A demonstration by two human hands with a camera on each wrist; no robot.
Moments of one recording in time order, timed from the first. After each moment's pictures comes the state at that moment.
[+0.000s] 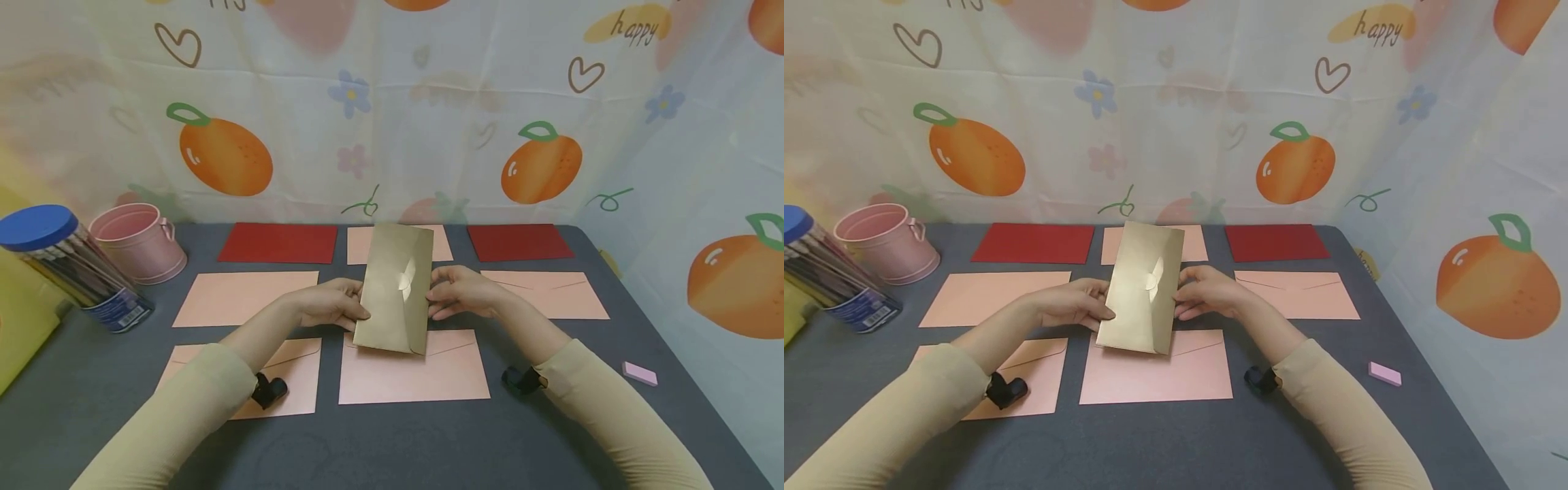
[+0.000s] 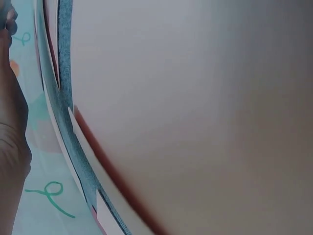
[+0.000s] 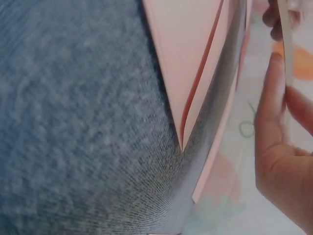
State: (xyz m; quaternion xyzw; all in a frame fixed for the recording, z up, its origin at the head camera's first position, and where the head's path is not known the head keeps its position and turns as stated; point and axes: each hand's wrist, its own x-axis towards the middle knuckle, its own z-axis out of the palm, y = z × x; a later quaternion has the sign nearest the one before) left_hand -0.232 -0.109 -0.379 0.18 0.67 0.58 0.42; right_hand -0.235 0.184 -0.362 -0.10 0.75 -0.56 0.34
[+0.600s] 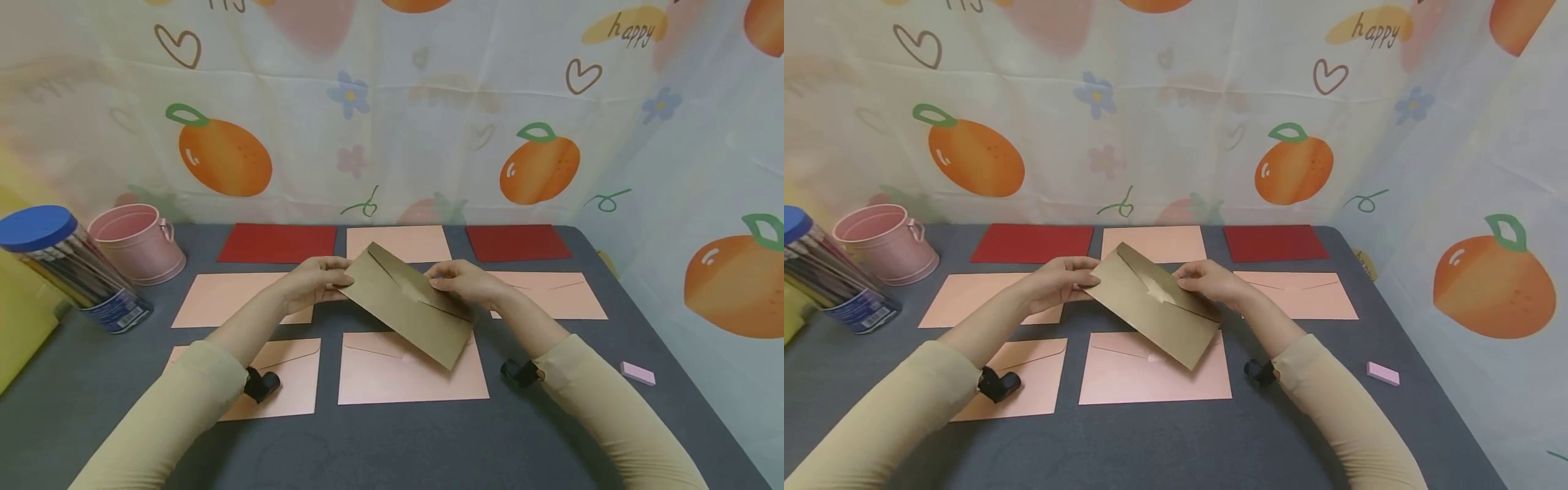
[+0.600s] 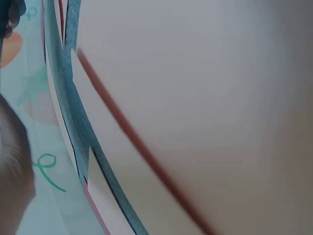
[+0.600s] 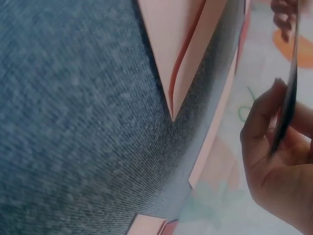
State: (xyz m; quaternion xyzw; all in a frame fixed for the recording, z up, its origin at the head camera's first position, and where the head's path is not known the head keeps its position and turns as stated) left_hand -0.249 -0.130 -0.376 0.09 0.68 0.67 0.29; right_hand -0.243 0.189 -0.356 -0.12 0.85 -0.45 0.26
